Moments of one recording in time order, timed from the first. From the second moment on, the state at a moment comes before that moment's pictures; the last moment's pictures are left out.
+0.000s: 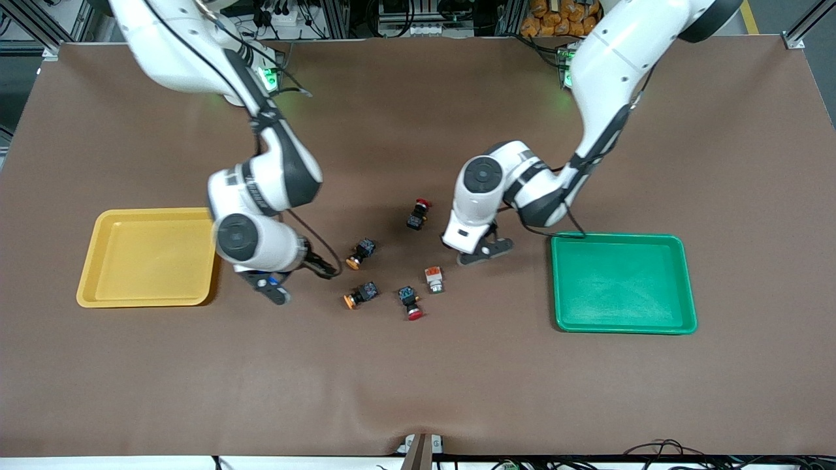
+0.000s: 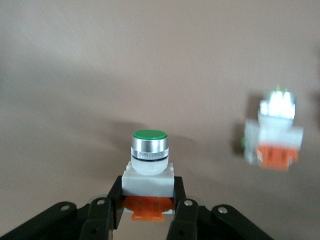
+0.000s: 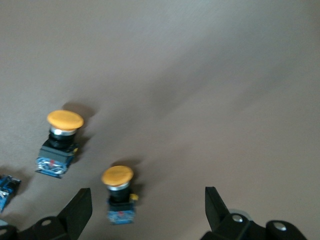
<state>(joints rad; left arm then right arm) -0.25 0.65 -0.44 -1.77 0.42 2.37 -1.25 0.46 0.60 -0.01 -1.58 0.15 2.03 1.04</state>
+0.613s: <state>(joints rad) 0.05 0.49 -0.45 -1.82 0.42 2.19 -0.88 0.56 0.72 -0.01 -1.58 0.15 2.15 1.17</state>
